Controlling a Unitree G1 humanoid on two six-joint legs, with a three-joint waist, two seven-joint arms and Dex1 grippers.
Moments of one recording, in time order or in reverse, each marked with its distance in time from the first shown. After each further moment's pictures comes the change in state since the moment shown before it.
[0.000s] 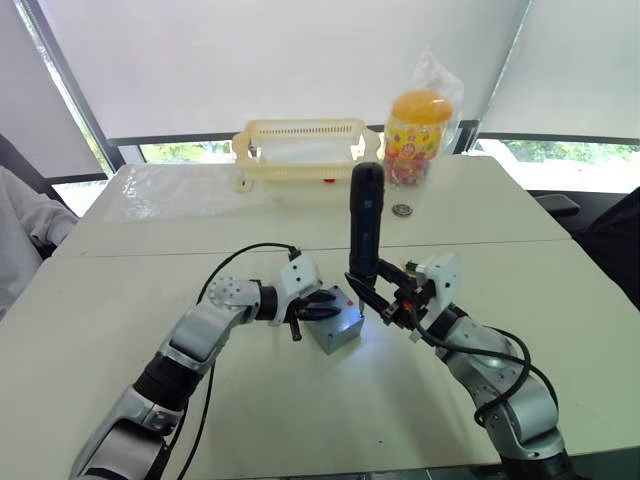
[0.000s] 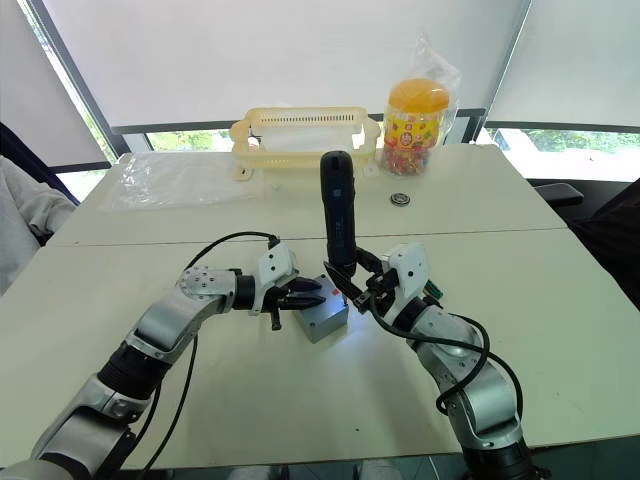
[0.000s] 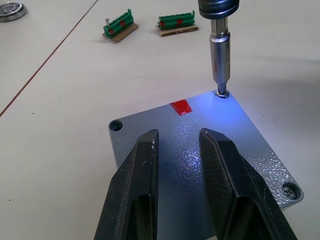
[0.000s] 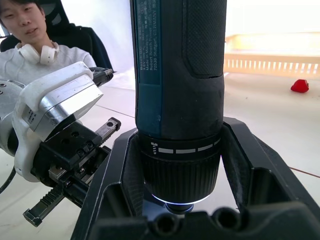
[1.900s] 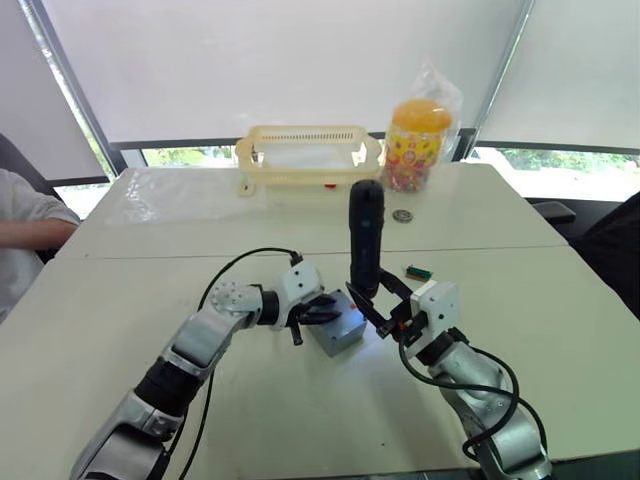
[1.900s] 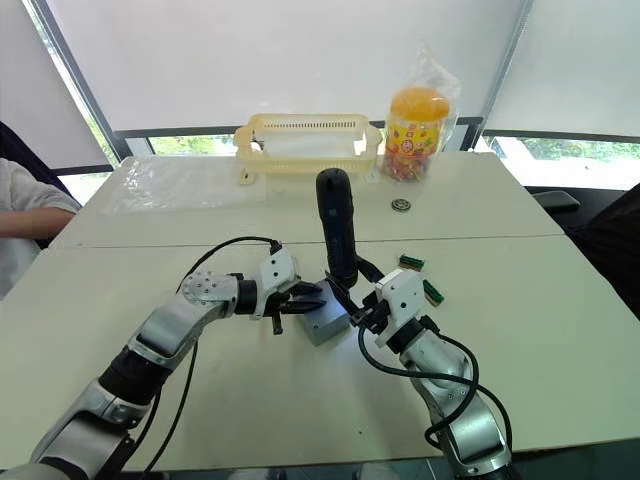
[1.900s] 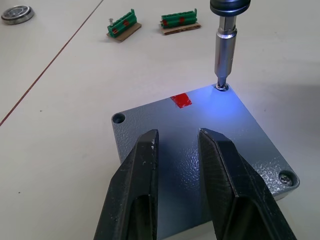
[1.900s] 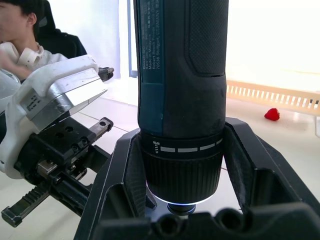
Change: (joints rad) left arm 0.023 -0.001 -0.021 -0.009 0.018 -0.016 0.015; right arm 0.135 0.013 0.106 0.086 -0.175 -0.329 -0.097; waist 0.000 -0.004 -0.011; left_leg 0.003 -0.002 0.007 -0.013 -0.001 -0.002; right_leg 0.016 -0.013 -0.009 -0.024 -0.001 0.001
